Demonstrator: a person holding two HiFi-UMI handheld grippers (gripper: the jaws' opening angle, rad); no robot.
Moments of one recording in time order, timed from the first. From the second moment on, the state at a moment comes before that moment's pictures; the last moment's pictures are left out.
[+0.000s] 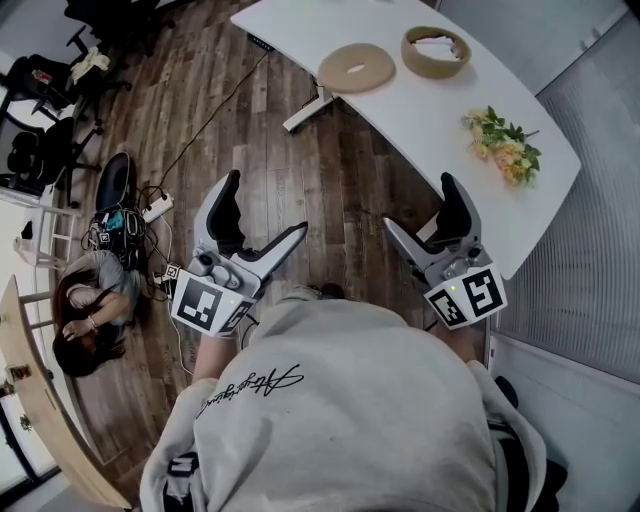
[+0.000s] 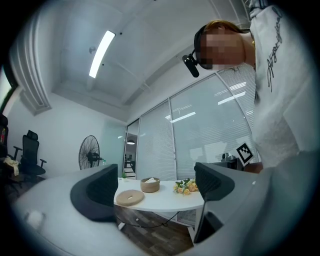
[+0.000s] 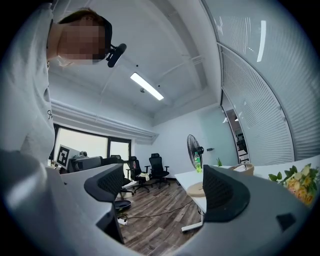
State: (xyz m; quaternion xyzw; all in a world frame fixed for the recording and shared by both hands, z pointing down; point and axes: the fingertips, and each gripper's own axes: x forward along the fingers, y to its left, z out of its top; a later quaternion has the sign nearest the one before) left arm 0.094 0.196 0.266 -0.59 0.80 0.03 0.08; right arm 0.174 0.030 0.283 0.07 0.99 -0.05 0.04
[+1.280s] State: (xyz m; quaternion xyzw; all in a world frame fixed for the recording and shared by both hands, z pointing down) left arm 0.021 0.200 0.294 -0.57 0.82 0.01 0.08; right arm 0.091 0.034 0.299 0.11 0.99 -0.05 0.03
